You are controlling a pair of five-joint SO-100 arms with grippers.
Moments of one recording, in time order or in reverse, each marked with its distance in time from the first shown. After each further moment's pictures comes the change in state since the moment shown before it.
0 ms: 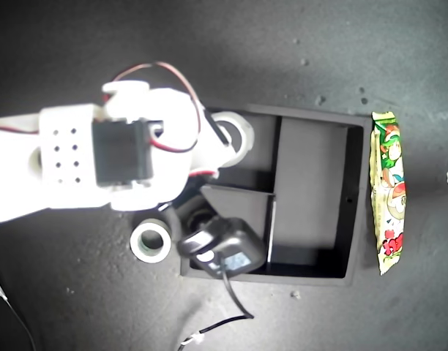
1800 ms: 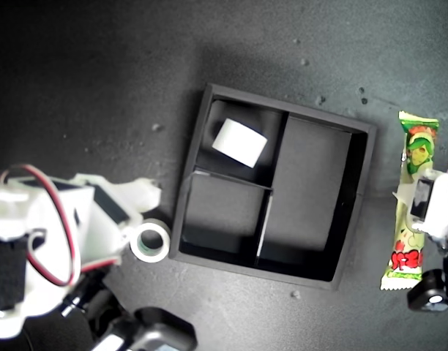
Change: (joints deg) arm 0 13.0 35.0 23.5 15.5 -29.1; arm 1 -4.0 -52.1 -46.1 28.5 4.2
